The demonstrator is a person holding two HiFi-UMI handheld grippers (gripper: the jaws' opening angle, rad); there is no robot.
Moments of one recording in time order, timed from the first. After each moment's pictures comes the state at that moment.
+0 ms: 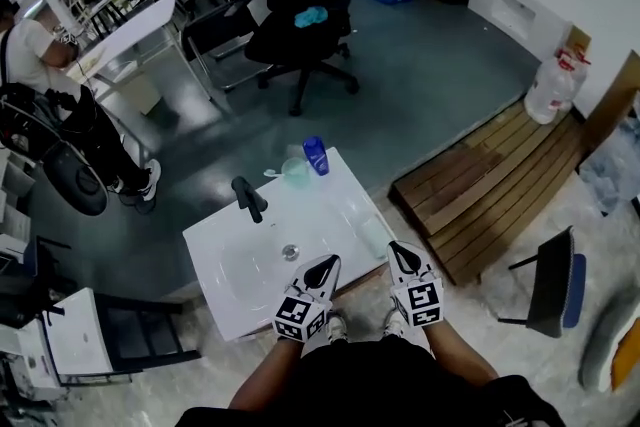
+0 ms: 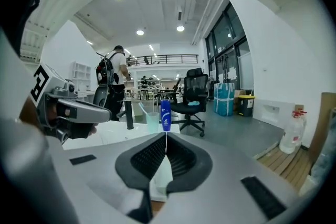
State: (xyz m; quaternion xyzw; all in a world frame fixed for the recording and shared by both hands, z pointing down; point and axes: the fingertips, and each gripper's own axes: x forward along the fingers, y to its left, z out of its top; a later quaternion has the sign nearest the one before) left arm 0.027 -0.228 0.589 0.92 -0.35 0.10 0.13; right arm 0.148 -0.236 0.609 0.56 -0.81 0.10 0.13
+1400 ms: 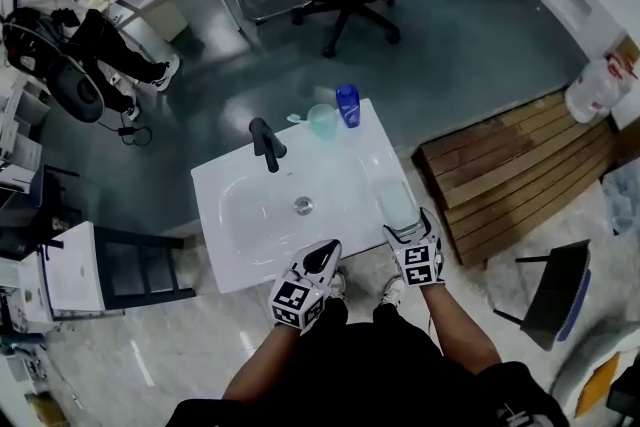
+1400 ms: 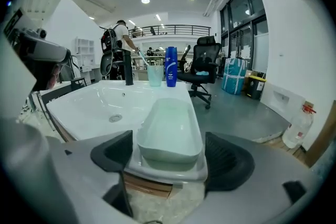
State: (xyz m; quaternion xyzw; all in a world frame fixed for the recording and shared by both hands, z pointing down) left arm -0.014 -0.202 0.640 0.88 -0.42 0.13 0.20; right arm 0.133 -0.264 0.772 0.50 -0.80 0.17 0.27
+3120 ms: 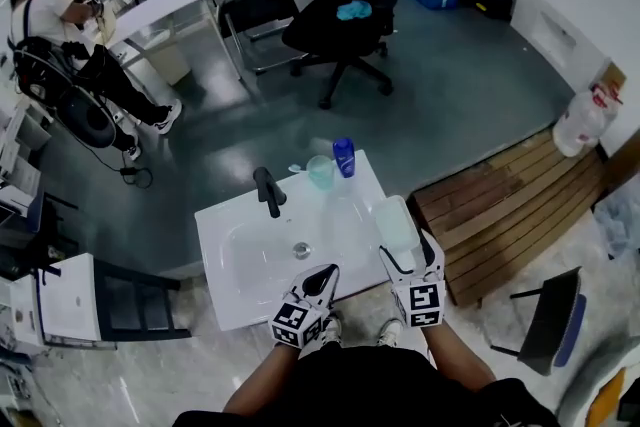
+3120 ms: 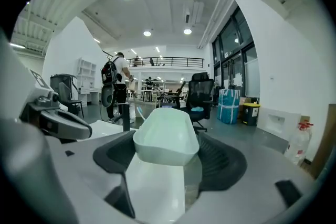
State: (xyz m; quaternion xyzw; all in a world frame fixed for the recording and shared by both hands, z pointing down) left arm -0.012 -0.234 0.617 0.89 -0.41 0.10 0.18; right arm 0.127 -0.288 0.598 0.54 -0.82 0.07 0.14
